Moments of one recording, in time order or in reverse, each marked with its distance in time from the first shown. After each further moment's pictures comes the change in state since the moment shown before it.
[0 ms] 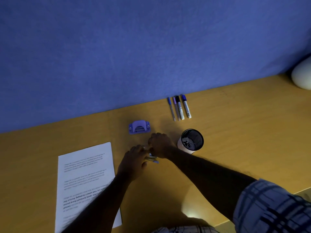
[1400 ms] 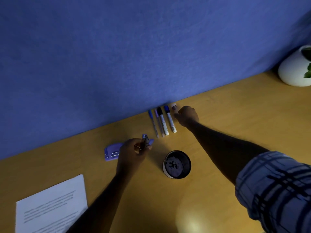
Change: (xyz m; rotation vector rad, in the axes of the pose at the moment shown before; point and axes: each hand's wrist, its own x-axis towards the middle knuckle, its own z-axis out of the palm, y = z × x) left_hand 0.135 0.044 -0.025 -0.714 0.354 -0.236; right_hand 0.047 0.233 -0.046 0.630 0.350 0.902
